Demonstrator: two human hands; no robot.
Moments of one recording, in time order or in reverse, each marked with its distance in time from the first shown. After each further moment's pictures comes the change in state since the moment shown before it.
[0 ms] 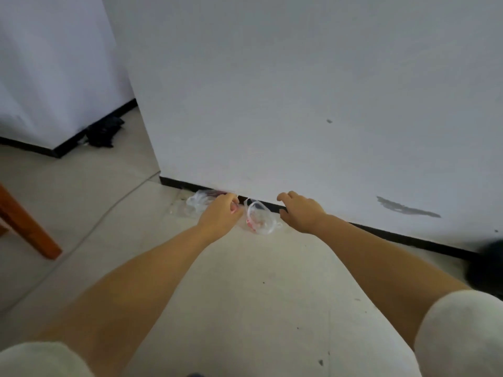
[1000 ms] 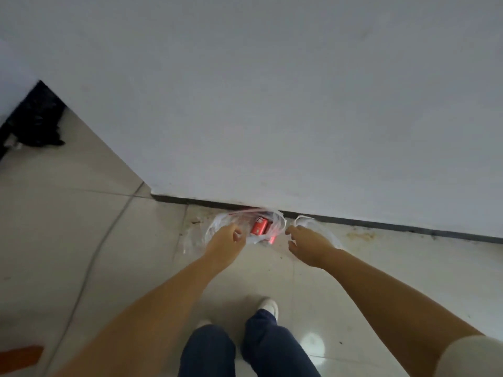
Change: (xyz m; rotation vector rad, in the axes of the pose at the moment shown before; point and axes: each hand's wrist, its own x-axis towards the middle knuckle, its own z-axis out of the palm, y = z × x) left_hand 0.553 -0.362 0.008 0.000 -0.406 -0.273; right_hand 0.602 -0.024 0.197 0.351 -0.390 0.217
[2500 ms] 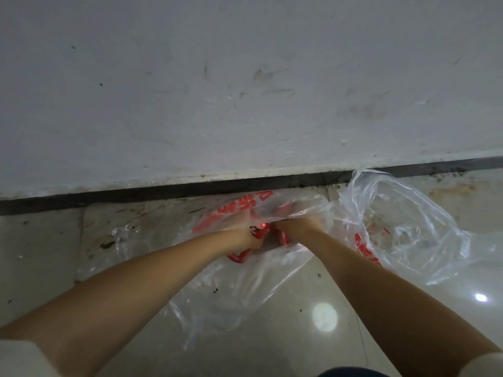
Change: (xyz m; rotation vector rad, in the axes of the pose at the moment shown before) left_hand 0.441 -0.241 0.301 0.282 -0.548 0.109; right_hand 0.444 0.167 0.338 0.611 -0.051 0.620
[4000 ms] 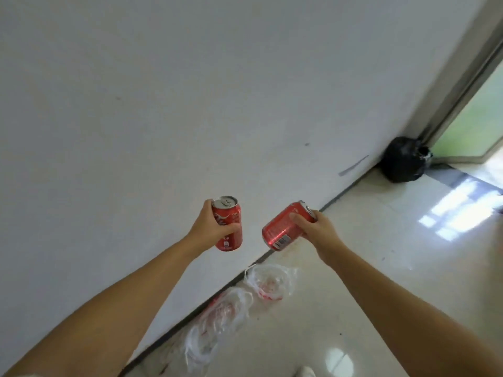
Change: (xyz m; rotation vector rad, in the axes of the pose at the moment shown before) left_hand -0.585 0.453 -0.308 -0.233 0.181 0.564; right_hand -0.730 -0.062 -0.386 1.181 0.681 -0.287
